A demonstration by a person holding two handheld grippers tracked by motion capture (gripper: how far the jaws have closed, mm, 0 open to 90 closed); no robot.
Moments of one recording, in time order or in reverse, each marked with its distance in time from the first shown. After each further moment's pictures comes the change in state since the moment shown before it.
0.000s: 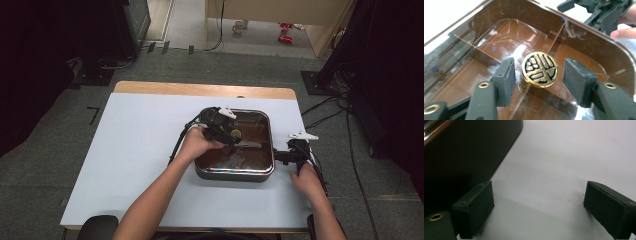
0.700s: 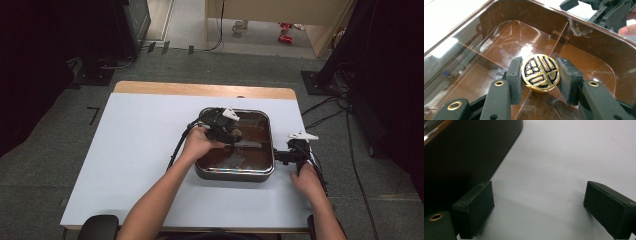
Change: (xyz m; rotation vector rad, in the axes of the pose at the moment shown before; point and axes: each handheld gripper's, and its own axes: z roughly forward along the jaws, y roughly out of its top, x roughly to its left) left arm -0.006 0.002 0.008 0.014 0.048 0.059; right arm 0.000 0.000 0.000 0.000 0.000 0.001
